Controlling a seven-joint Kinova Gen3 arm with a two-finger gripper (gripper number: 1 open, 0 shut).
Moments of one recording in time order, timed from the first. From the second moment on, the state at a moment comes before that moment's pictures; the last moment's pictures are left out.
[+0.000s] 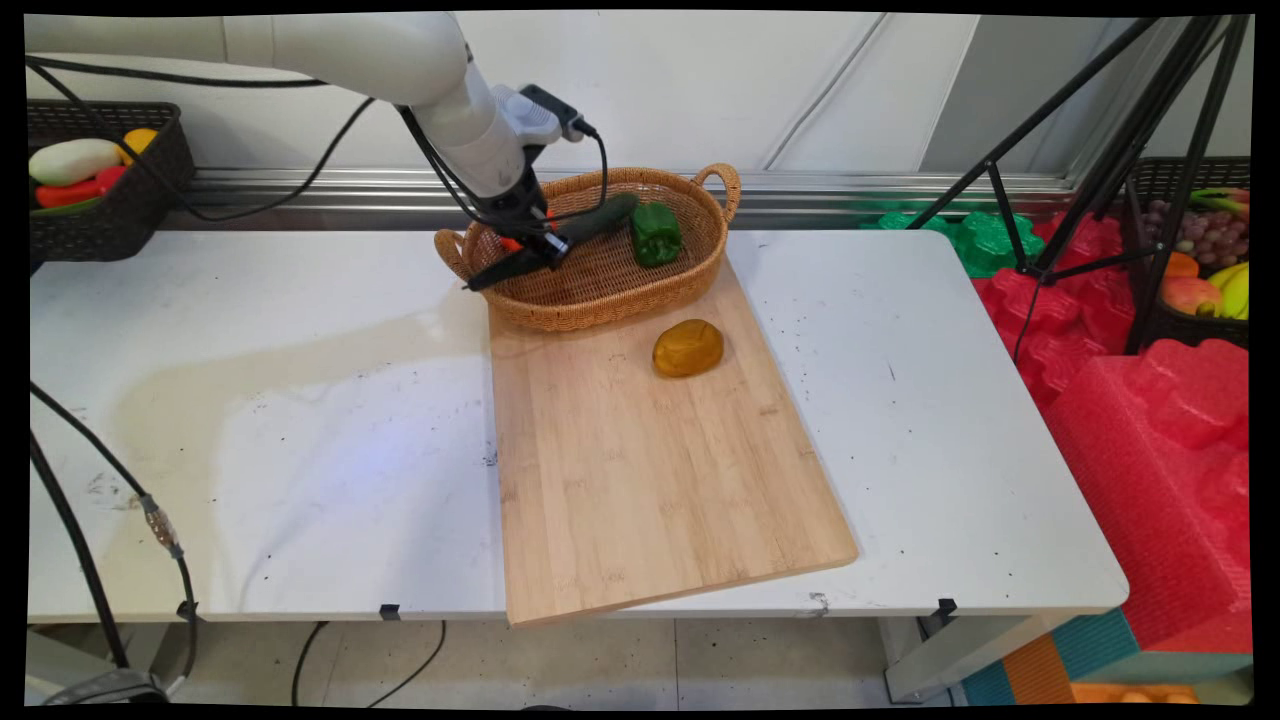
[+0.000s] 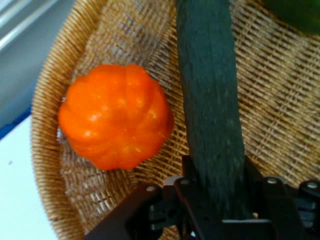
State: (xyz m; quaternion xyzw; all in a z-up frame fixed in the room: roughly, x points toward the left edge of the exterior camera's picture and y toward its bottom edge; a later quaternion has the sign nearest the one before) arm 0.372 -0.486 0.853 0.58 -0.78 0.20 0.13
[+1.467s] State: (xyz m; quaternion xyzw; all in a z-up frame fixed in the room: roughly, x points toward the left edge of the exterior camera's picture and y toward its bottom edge) arm 0.298 -0.285 0.960 0.42 -0.87 0.21 0.18
